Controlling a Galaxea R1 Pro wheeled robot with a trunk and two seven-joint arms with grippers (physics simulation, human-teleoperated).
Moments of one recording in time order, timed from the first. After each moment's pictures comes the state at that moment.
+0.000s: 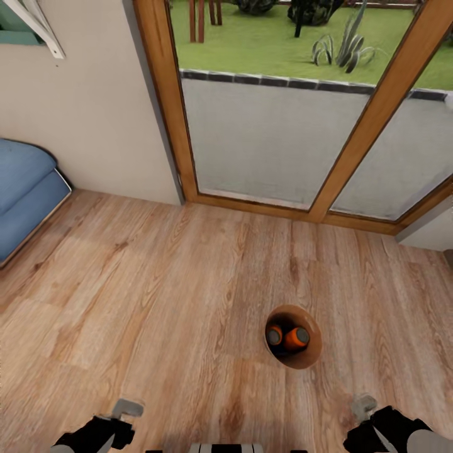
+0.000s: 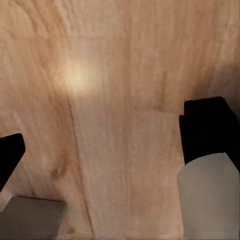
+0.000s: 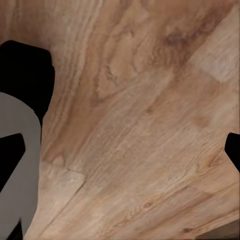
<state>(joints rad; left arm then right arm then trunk) -0.56 0.12 -0.23 -0.13 -0.01 0.20 0.04 -0.64 -0.27 0.22 -0.04 0.15 0.26 0.29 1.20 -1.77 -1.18</state>
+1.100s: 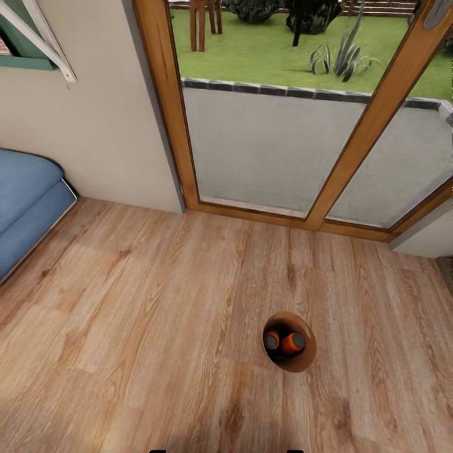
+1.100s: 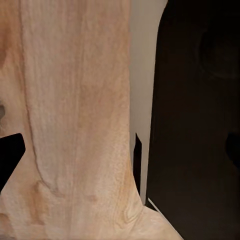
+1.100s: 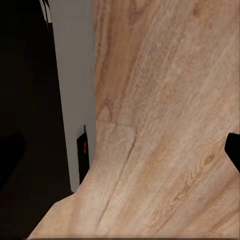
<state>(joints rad) -0.26 0.13 -0.23 -0.05 0.23 -0.06 -0.05 -0.26 -0.19 0.01 0.04 0.00 -0.17 0.15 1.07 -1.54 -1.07</state>
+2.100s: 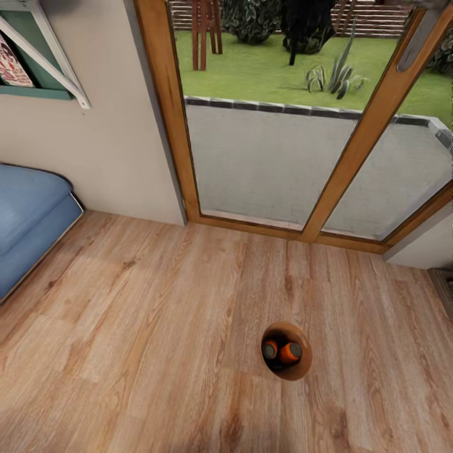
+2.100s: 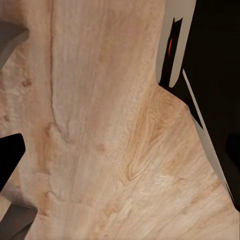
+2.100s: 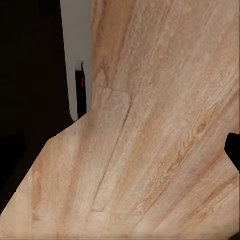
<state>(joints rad) -0.02 0.16 -0.19 -0.06 0.31 -0.19 -0.04 -0.15 -0.20 0.01 0.04 0.00 -0.21 0.14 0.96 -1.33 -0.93</state>
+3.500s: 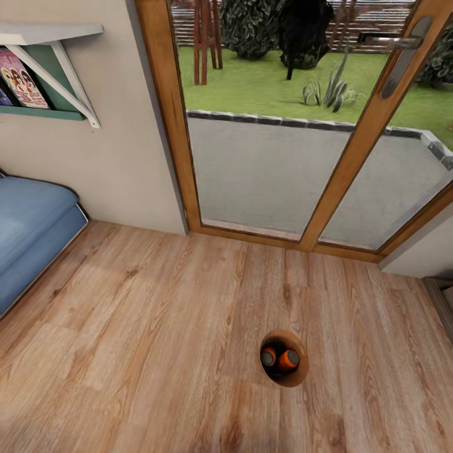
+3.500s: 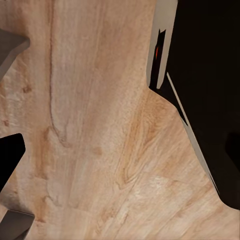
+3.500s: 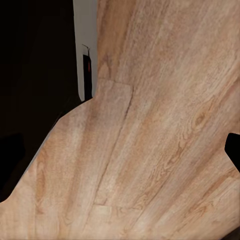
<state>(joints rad) -0.02 0.15 -0.20 -0.06 0.31 -0.20 -0.04 -0.11 -0.19 0.01 0.04 0.00 -0.21 0.13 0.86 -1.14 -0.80</state>
